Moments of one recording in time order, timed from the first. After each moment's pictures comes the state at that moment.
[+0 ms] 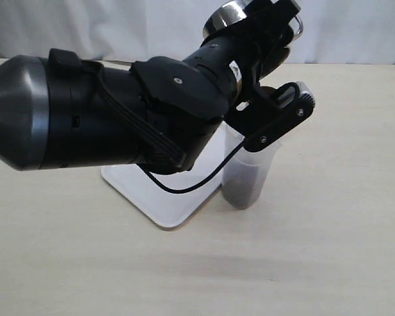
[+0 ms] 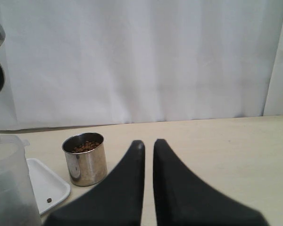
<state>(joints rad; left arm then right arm) -1.07 1.79 -1.26 1.68 0.69 0.26 0.13 0.00 0.00 0.04 0.11 -0.01</state>
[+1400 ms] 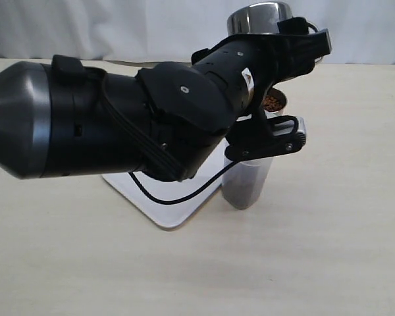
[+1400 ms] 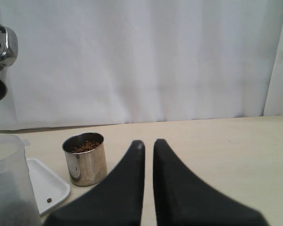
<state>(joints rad) -1.09 1.79 -1.26 1.73 0.64 0.63 0.13 0.00 0.00 0.04 0.11 -0.01</state>
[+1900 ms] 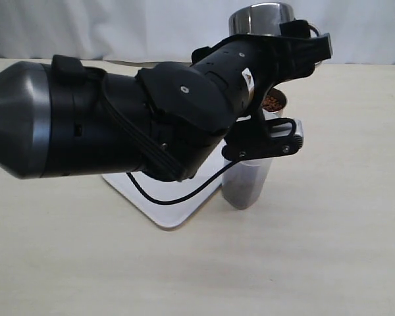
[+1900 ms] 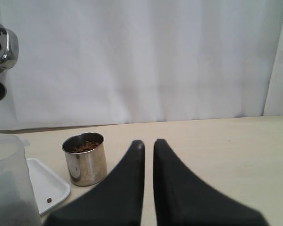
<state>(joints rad) -1.09 1.79 -1.26 1.73 0.64 0.68 0.13 0.00 0.00 0.04 0.11 -0.01</state>
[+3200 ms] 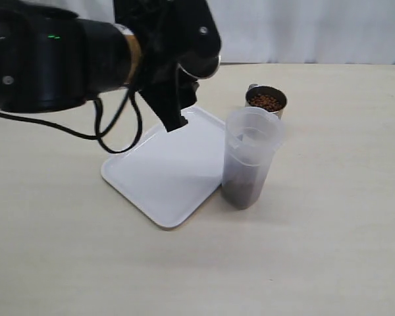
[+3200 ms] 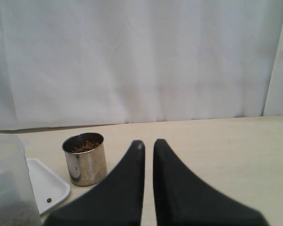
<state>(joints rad) -0.81 1.55 -1.06 1.17 0.34 -0.48 0.13 0.00 0.00 0.04 0.11 -0.01</state>
